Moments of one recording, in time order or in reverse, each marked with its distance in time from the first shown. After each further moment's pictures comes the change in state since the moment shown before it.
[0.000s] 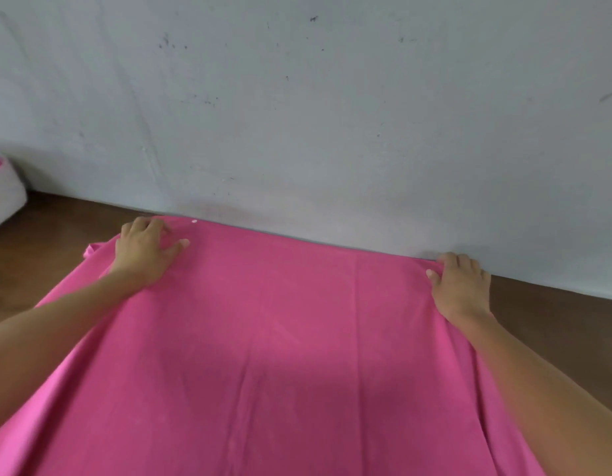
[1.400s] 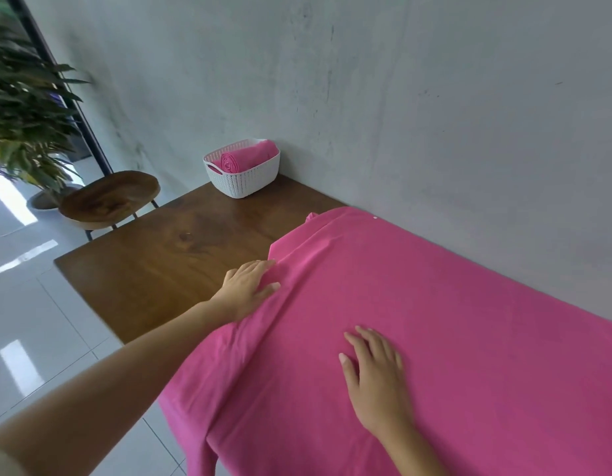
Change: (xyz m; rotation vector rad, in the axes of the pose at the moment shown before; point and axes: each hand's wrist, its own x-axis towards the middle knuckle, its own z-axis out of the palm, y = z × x) left_hand -0.240 -0.137 -0.086 -0.037 -0.200 -0.060; right_hand -0.312 -0.274 -0.035 0.496 -0.176 -0.710
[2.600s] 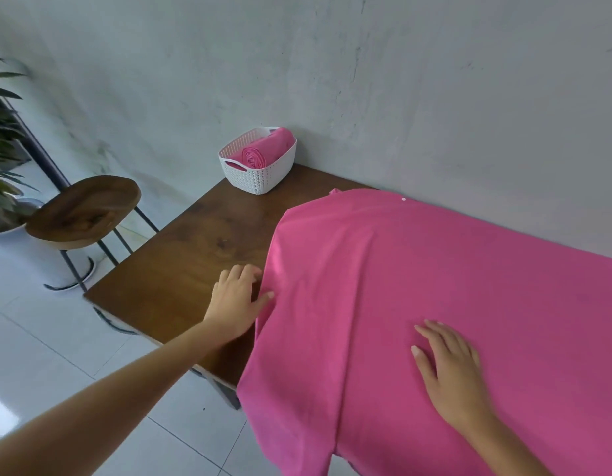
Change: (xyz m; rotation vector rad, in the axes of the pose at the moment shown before) left_hand -0.038 -0.129 -0.052 -0.076 0.123 -0.038; right_hand -0.024 -0.069 0.012 -0.132 0.025 0.256
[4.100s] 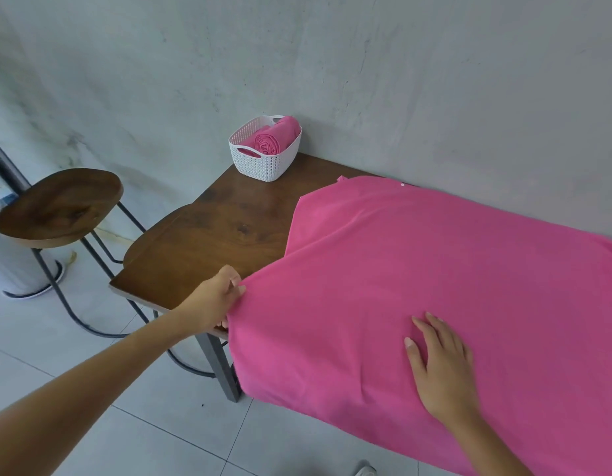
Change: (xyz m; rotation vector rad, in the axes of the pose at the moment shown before) left_hand -0.036 -0.091 -0.071 -0.363 -0.397 -0.001; right_hand -0.064 -0.097 0.014 -0.107 0.011 0.227
